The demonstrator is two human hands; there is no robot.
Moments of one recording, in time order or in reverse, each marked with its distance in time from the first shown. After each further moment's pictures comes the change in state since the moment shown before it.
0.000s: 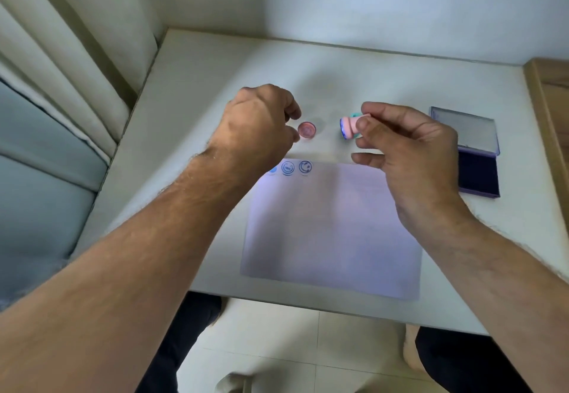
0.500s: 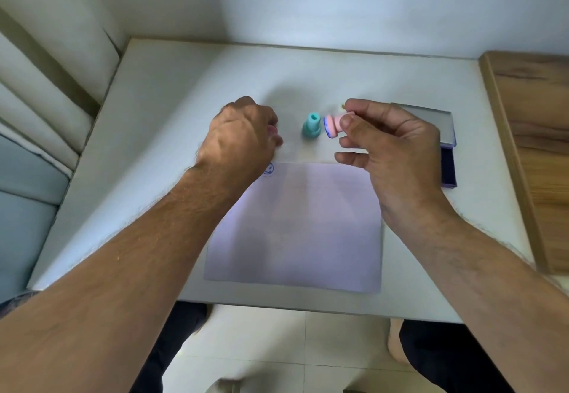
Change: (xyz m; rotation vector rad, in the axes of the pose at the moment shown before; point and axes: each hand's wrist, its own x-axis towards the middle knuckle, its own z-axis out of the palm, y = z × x) left_hand 0.004 0.015 0.036 0.160 0.063 0.094; right_hand -0.002 -0.010 -0.028 0.075 0.031 0.014
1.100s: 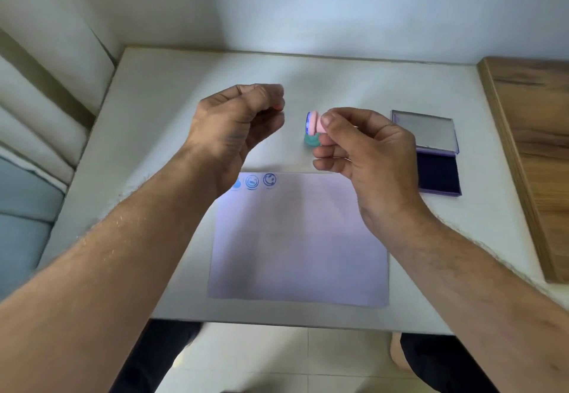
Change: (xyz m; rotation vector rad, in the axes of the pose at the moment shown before) left_hand 0.004 0.005 -0.029 -1.504 -0.044 -0.403; right_hand 0.003 0.001 0.026 0.093 -0.032 0.045
